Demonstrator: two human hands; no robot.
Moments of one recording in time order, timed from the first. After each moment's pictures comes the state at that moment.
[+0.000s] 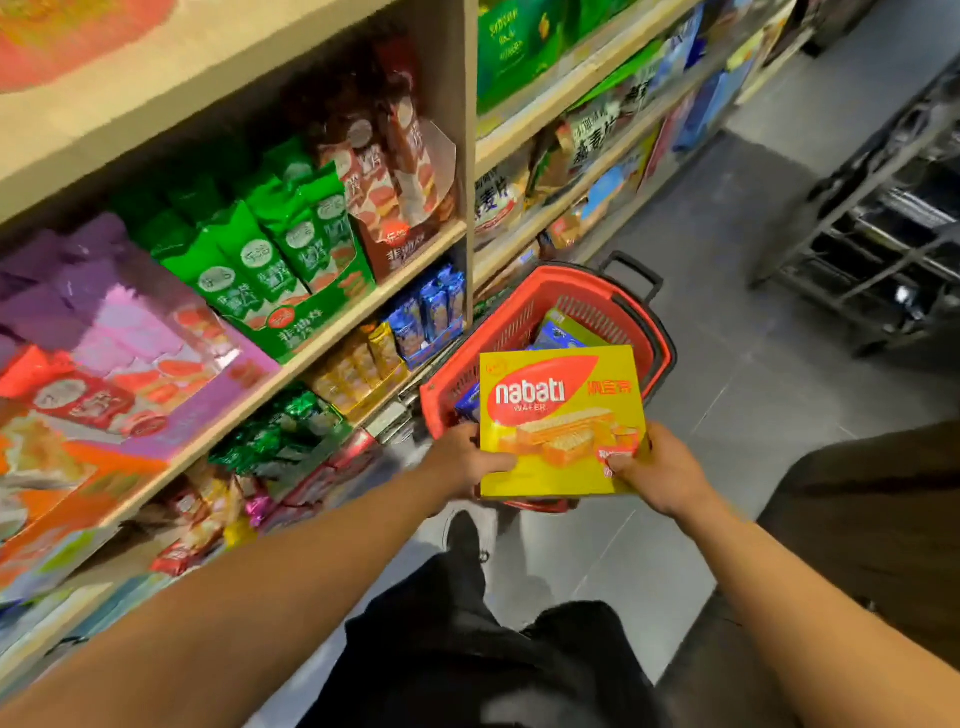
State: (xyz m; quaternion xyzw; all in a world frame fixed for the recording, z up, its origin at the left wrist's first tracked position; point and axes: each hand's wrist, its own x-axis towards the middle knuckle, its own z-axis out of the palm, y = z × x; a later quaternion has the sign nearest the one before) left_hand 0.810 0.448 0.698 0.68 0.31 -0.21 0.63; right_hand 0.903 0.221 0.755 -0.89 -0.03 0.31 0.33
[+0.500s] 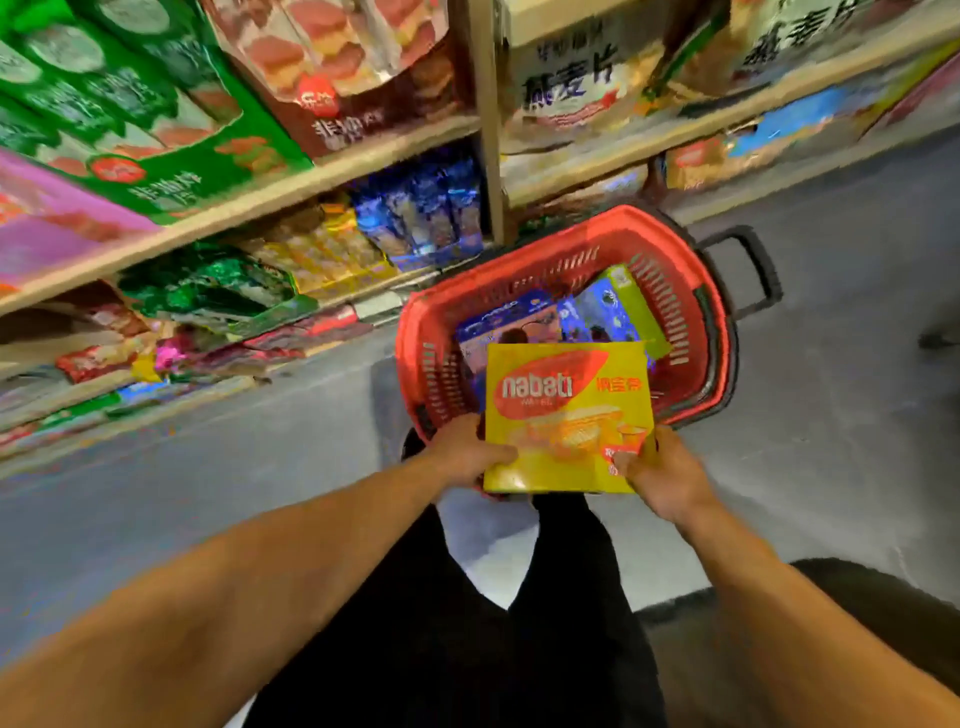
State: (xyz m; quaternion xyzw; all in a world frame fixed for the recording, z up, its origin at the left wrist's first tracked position) left_hand 0.932 0.345 0.603 0.55 0.52 -0.20 0.62; right_hand 1.114 0.179 0.623 -0.83 -0.14 0.49 0.22
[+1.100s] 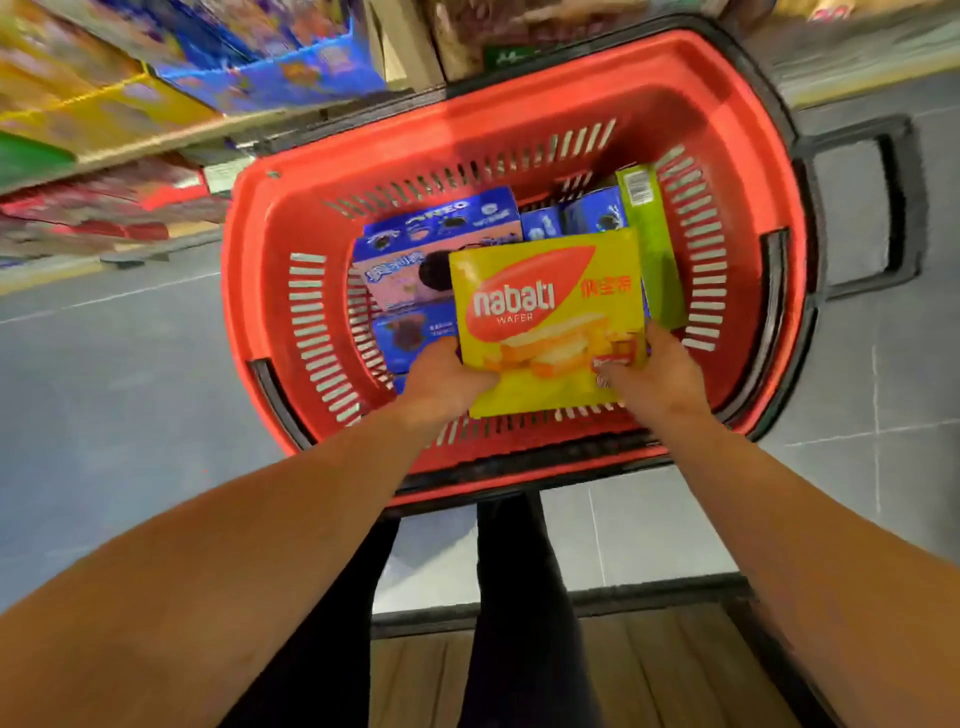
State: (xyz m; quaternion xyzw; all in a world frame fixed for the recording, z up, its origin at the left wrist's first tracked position) left_hand 1.053 0.327 0.370 0.50 0.64 -0.15 0.57; right_hand 1.254 0.224 0.380 -0.85 -0.22 0.46 0.12
